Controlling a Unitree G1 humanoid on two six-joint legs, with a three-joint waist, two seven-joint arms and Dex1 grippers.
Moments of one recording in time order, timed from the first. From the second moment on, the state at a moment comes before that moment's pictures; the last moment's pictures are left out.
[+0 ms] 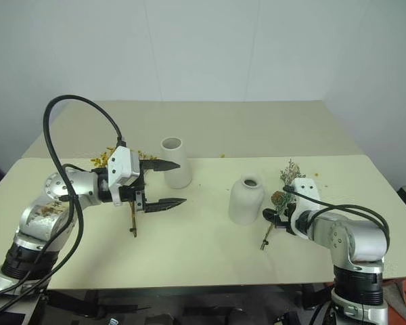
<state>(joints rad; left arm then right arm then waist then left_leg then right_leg) -0.55 0.67 -0.06 -0.25 -0.40 0.37 -1.05 -0.43 -0.49 -0.28 -0.26 0.47 1.42 0.19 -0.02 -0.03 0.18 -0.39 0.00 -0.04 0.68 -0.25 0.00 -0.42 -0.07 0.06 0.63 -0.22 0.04</state>
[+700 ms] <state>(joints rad) -0.49 0.67 -0.07 -0.27 -0.36 0.37 -1.01 -0.46 -0.50 -0.28 -0.18 0.40 1.38 0.20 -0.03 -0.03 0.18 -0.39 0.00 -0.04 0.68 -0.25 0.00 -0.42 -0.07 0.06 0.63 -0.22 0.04</state>
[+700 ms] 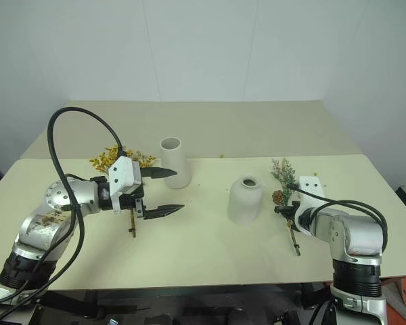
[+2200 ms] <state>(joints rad) -0.60 0.58 -0.12 -0.23 -0.34 0.40 -0.97 -0.37 -0.10 -0.20 -0.33 0.48 0.15 0.29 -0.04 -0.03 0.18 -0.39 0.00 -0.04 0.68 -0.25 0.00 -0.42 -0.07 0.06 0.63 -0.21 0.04</state>
